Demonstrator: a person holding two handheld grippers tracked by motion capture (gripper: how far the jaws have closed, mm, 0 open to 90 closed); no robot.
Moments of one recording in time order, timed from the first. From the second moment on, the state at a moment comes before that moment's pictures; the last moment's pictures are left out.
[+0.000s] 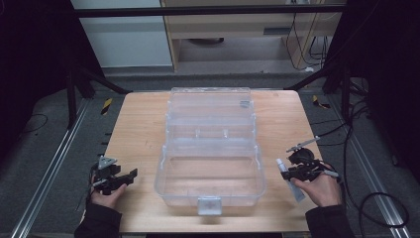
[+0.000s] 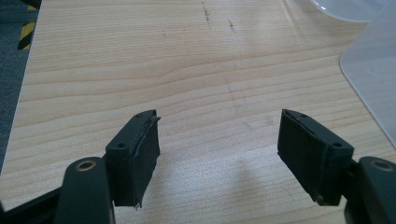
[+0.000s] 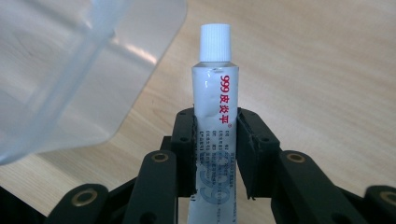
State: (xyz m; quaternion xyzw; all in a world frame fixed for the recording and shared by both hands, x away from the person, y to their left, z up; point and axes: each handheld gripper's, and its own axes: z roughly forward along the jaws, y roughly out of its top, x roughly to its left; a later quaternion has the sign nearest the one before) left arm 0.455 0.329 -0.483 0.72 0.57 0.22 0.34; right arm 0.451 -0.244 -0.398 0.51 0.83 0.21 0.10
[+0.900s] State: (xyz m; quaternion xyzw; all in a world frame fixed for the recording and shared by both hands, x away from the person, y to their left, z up) left arm 0.456 0.327 -0.484 0.72 0.56 0.22 0.34; right arm 0.448 -0.203 -0.319 0.32 0.89 0.30 0.13
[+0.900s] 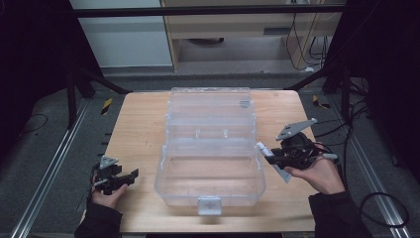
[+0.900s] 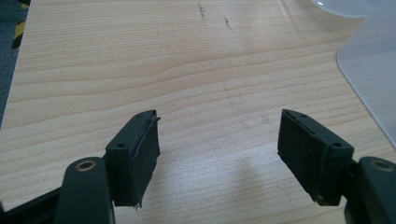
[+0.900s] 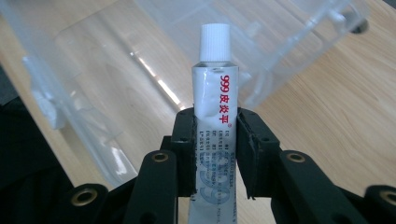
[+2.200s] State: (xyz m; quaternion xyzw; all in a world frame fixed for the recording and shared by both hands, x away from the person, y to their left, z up) left arm 0.456 0.328 -0.484 0.72 0.56 0.22 0.34; right arm 0.481 -0.088 -0.377 0.09 0.98 0.18 0.04
